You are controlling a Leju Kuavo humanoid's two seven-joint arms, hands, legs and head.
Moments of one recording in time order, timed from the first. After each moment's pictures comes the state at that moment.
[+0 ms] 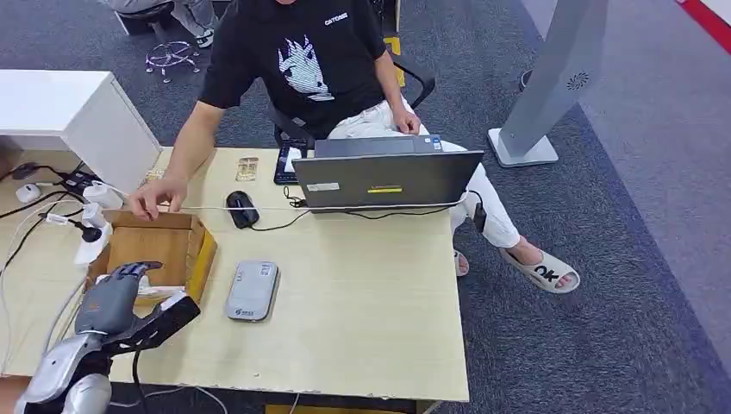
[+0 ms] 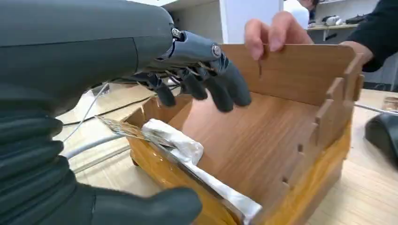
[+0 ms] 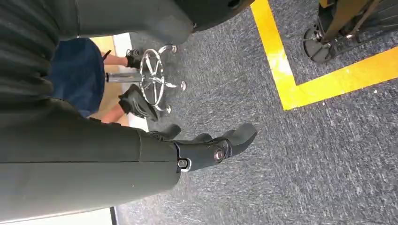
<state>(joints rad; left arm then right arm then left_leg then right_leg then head) 0.05 0.23 0.03 -1.58 -1.09 -0.03 0.00 -0.03 0.18 -0.68 -0.20 0.58 -0.27 0.14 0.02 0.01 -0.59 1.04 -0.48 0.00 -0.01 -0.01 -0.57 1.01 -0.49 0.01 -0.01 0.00</state>
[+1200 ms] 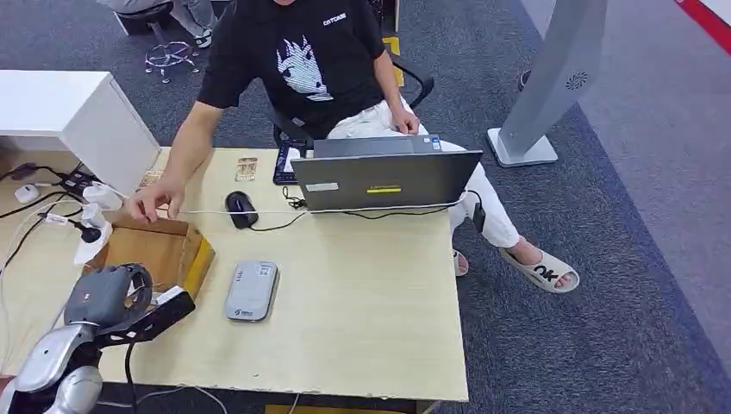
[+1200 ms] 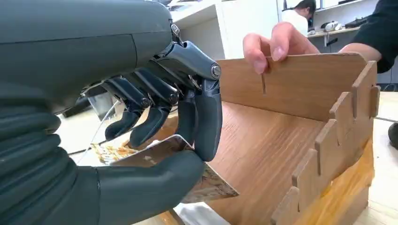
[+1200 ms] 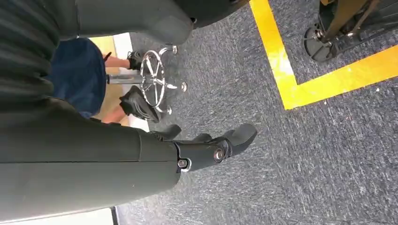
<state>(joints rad) 0.02 0.31 0.00 -1.58 -1.14 -0.06 0.09 -0.03 0.18 -0.72 -0.20 0.60 -0.27 0.14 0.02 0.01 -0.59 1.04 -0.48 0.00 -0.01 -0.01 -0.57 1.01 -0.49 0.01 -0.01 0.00</state>
